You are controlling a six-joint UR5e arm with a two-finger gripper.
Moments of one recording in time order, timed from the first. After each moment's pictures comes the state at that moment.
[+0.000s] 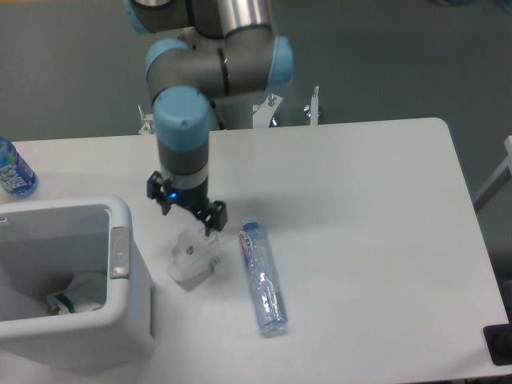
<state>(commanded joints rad) 2.13 -1.91 -1.84 -0.94 1.48 0.66</state>
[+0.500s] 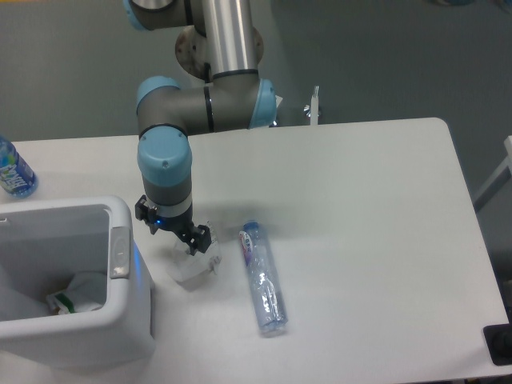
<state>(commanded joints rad) 2.13 -1.93 -1.83 -0.91 1.48 0.61</state>
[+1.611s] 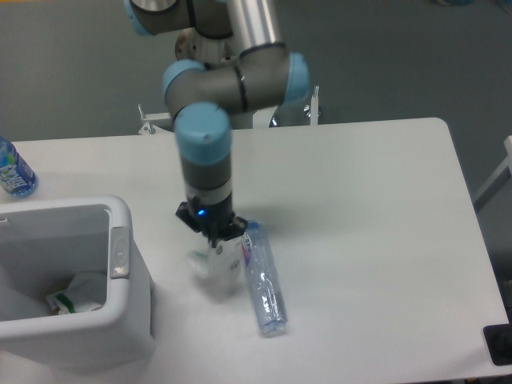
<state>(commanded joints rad) 2.38 -1.72 -1.77 -0.95 1.36 0.59</state>
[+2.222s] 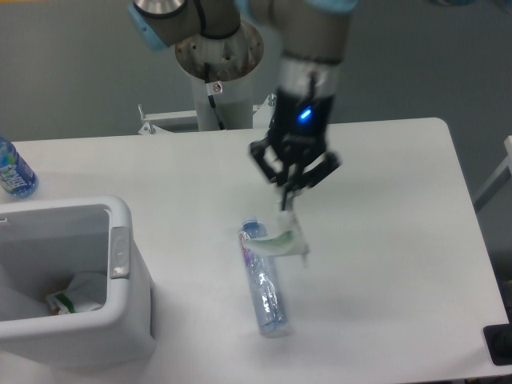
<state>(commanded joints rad) 2.70 -1.63 -1.53 -0.95 0.96 0.38</state>
